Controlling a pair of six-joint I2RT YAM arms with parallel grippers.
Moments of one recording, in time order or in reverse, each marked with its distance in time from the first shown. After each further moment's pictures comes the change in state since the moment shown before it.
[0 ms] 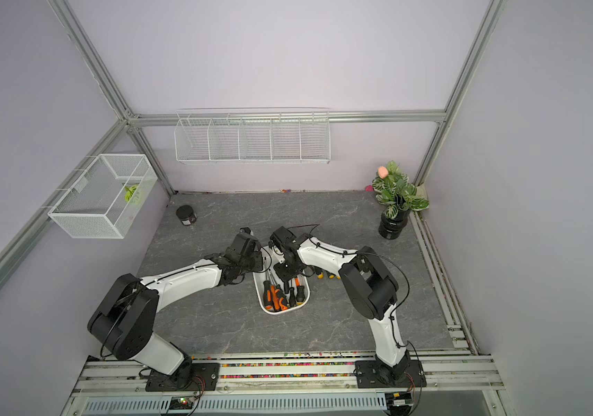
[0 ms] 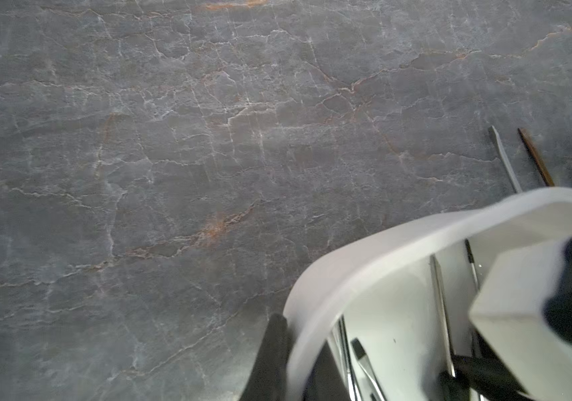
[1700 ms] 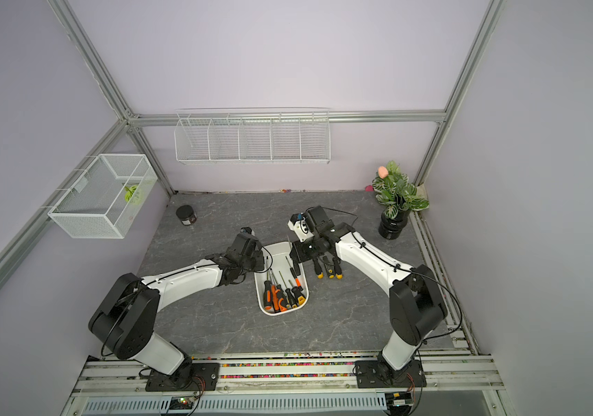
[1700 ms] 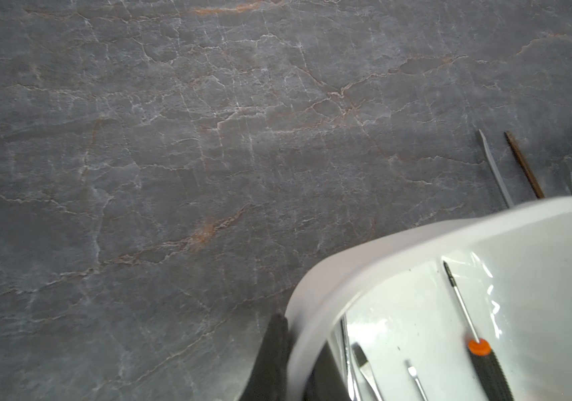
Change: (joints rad) left arm -0.002 0.007 -0.001 0.024 0.010 -0.002; right arm -0.215 -0.389 -0.144 0.072 -0.242 0.072
